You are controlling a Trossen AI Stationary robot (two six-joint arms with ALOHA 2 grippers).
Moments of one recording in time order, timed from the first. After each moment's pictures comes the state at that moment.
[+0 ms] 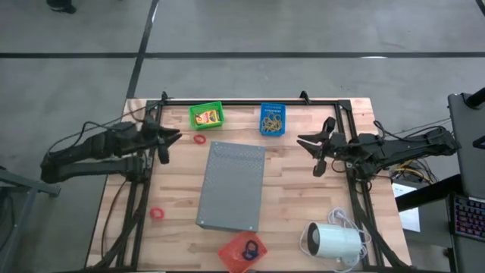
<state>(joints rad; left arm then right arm) 0.20 0.37 0.58 -0.54 -0.24 -0.22 0.18 0.68 0.51 0.24 0.47 -0.08</state>
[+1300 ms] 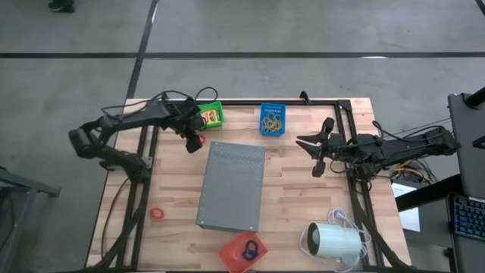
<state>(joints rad) 0.67 1.40 0.81 -0.67 0.12 0.21 0.18 0.69 0.51 0.24 0.46 -0.08</state>
